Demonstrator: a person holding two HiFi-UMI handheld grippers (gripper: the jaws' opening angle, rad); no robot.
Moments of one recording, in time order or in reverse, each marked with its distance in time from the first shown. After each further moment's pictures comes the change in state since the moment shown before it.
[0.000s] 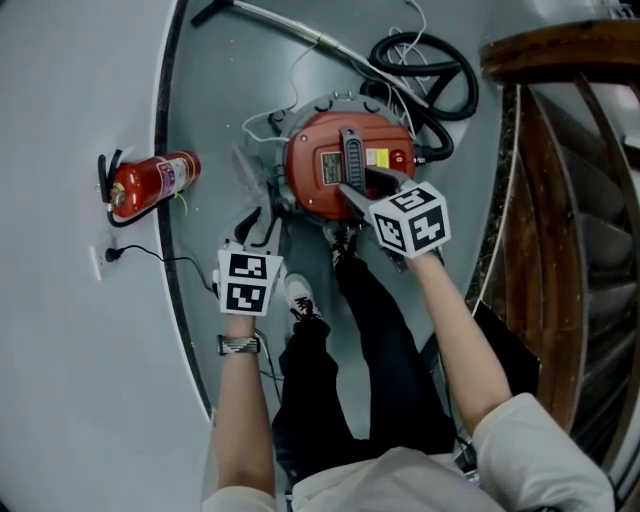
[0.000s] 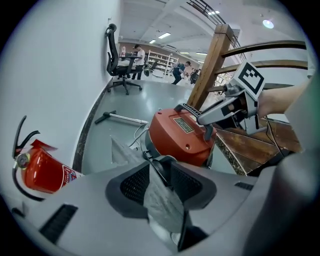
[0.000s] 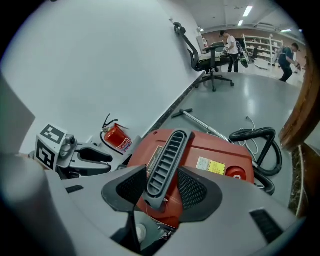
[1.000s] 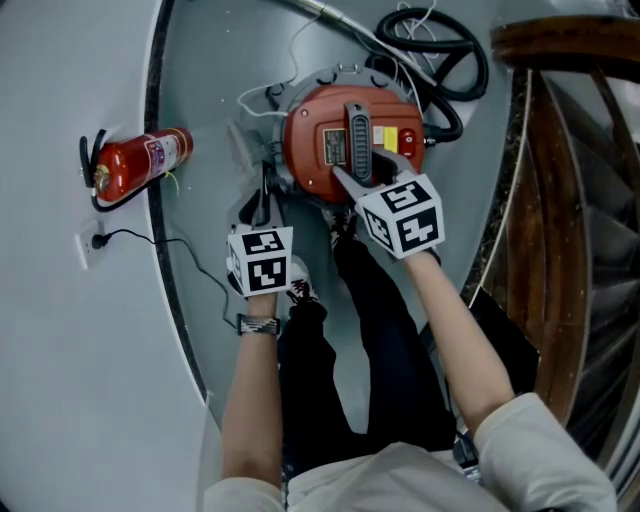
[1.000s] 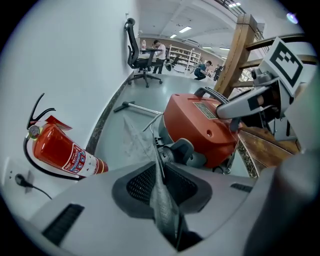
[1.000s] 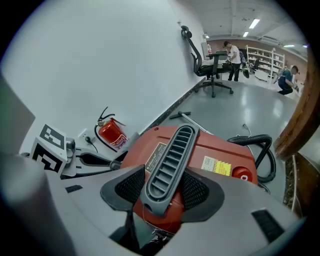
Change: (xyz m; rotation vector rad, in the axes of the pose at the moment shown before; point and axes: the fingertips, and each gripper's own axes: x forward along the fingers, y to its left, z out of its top) left arm 0.034 0.012 -0.033 -0.150 0.061 0.202; right arm 0.016 0.005 -0.006 -0.078 -0.022 -0.087
